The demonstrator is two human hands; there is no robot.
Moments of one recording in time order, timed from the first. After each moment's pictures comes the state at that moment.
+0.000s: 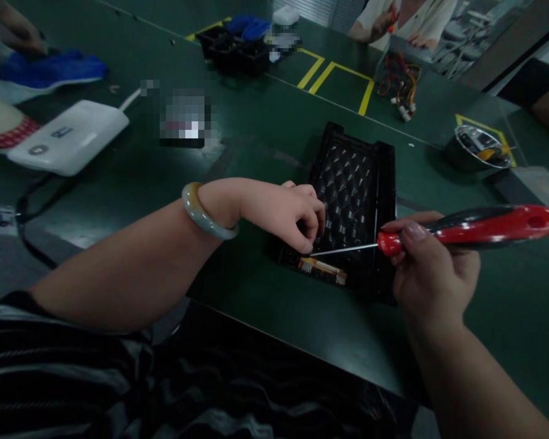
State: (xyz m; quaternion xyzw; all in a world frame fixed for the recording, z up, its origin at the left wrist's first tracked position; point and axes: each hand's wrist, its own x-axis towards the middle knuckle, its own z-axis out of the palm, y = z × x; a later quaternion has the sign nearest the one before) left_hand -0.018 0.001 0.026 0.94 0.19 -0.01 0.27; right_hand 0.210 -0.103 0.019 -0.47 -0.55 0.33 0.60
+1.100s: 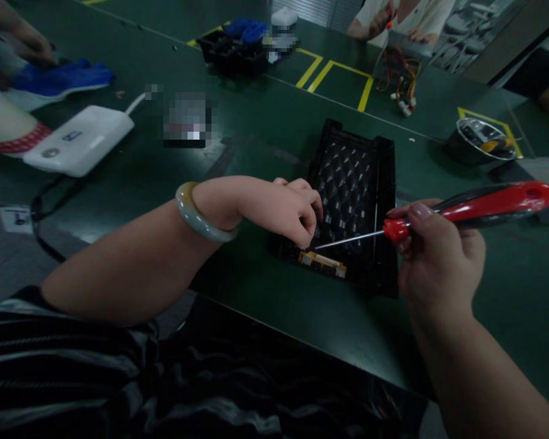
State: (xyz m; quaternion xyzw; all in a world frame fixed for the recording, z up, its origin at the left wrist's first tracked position) left_hand -0.010 -0.012 0.038 0.92 0.28 -0.07 0.27; right_hand 0.208 -0.099 0.021 -0.50 -0.50 0.31 0.64
